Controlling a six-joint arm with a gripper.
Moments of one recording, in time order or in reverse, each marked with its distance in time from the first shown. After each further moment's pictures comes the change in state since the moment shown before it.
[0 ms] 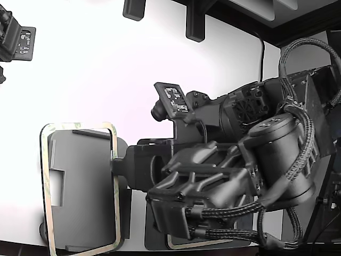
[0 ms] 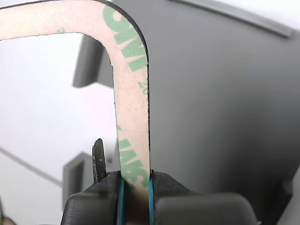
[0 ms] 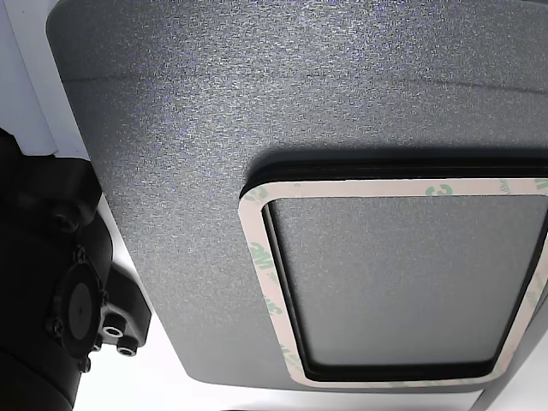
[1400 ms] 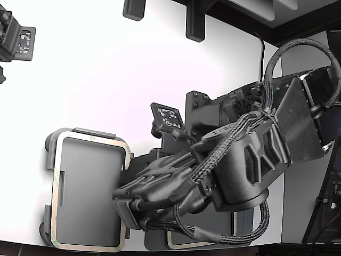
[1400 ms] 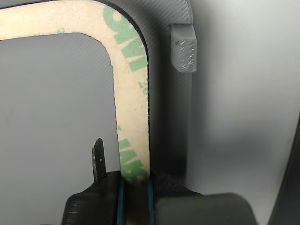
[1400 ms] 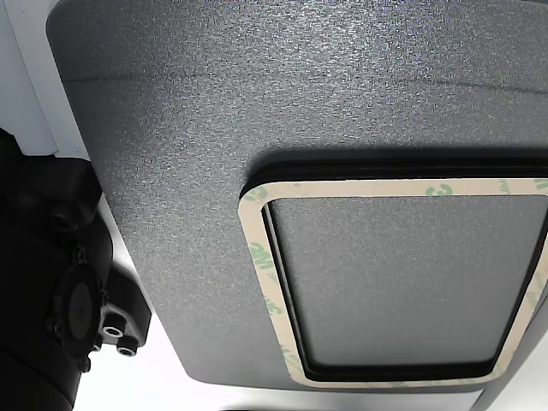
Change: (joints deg) arm -1.5 -3.5 9.5 0.0 -12.8 10.6
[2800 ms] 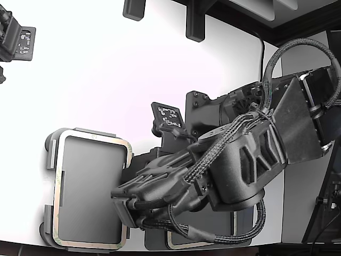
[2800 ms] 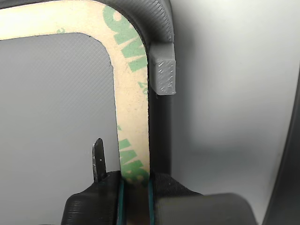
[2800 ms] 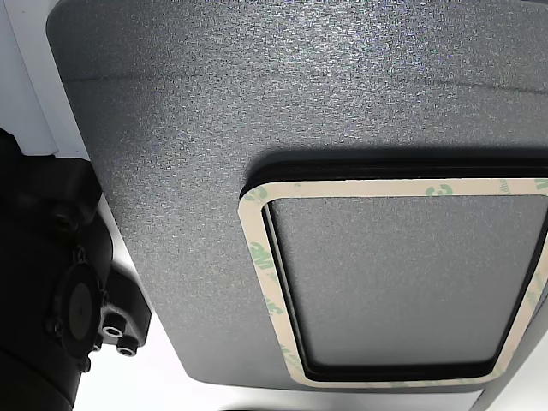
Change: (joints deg) arm -0.1 0.0 1.7 -0.1 0.3 -0.3
